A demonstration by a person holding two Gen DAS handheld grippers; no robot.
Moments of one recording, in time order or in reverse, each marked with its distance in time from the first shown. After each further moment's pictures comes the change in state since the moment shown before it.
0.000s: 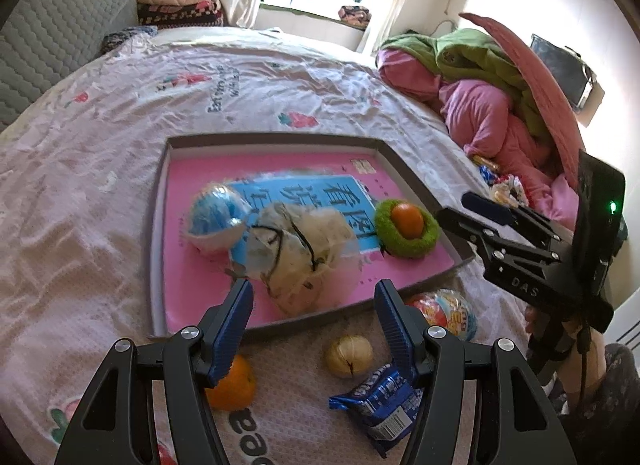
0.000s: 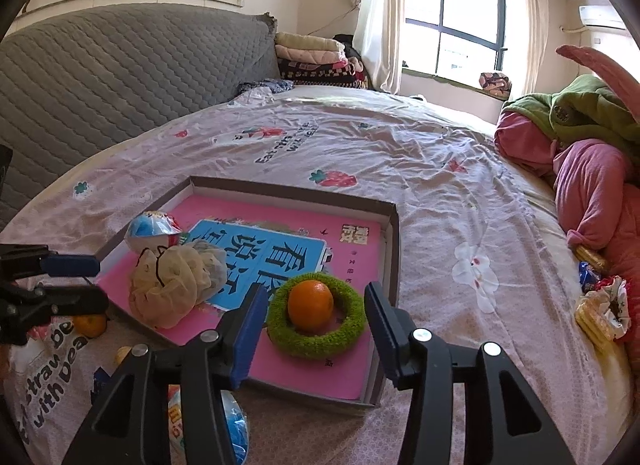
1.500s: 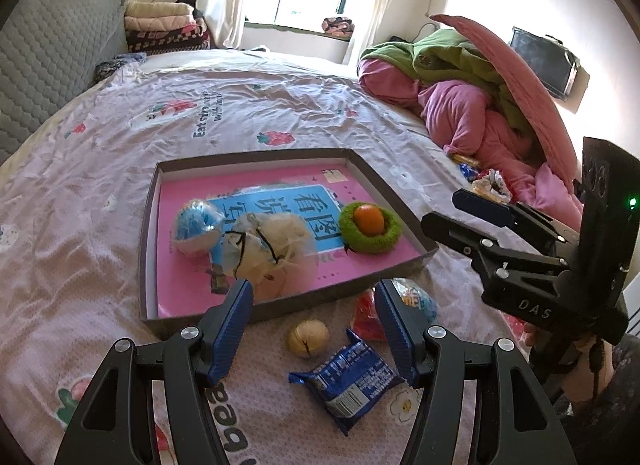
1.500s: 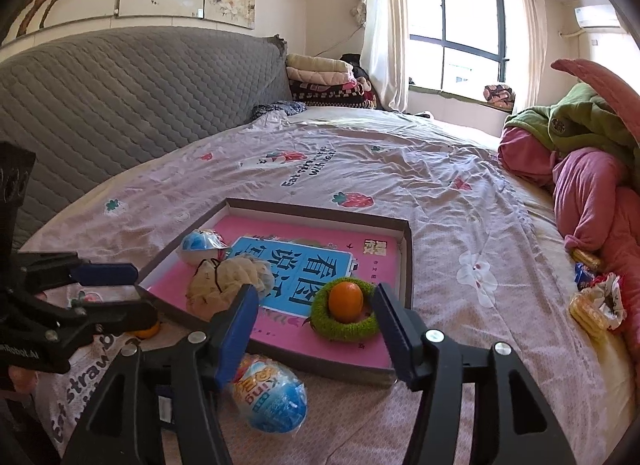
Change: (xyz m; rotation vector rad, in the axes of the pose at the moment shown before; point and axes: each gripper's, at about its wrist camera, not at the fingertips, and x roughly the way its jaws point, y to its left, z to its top) left arm -0.035 -0.039 -0.016 0.075 -0.042 0.004; right arm -0.056 0.021 -0.004 0.022 -0.071 0.050
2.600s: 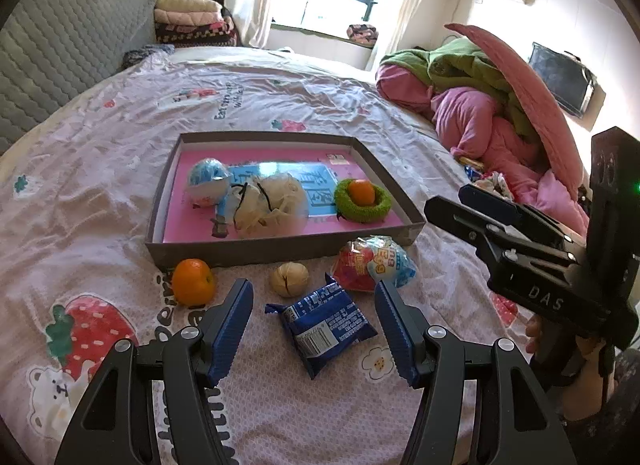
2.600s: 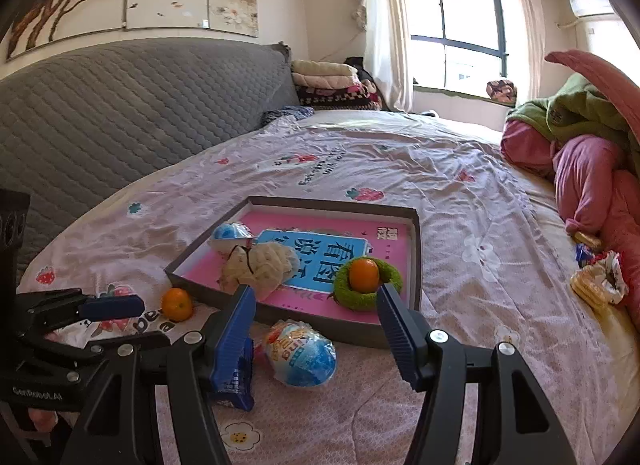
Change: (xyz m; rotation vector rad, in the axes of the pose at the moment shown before) left arm -0.031 -0.026 -0.046 -0.083 -0.031 0.063; right arm -0.036 0.010 -0.019 0.021 -0.019 0.041
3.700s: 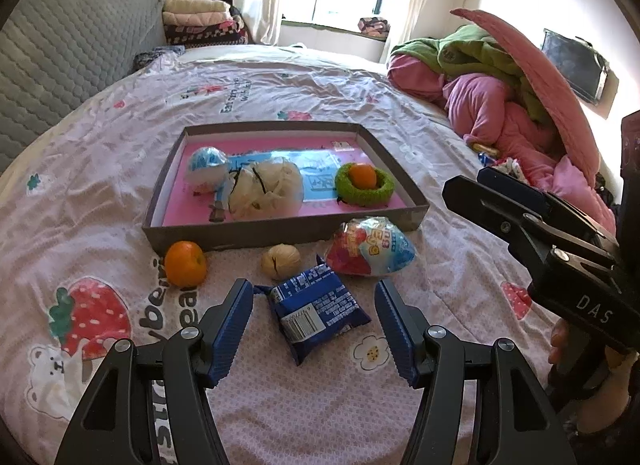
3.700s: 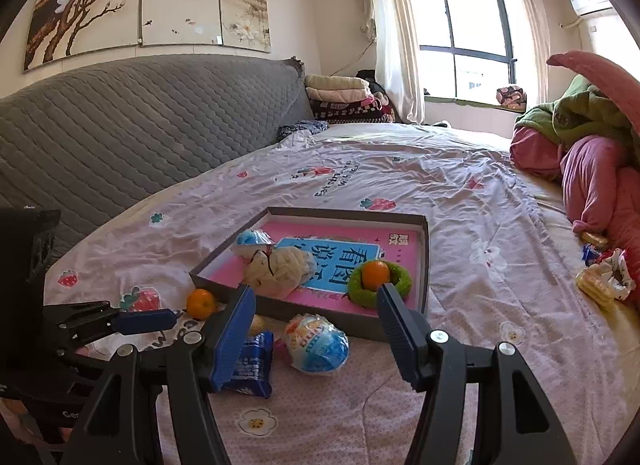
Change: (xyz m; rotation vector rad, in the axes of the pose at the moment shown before) left arm 0.011 -0.023 -0.015 0.026 0.026 0.086; right arm -0.021 -0.005 -0.012 0.014 -0.049 0.066
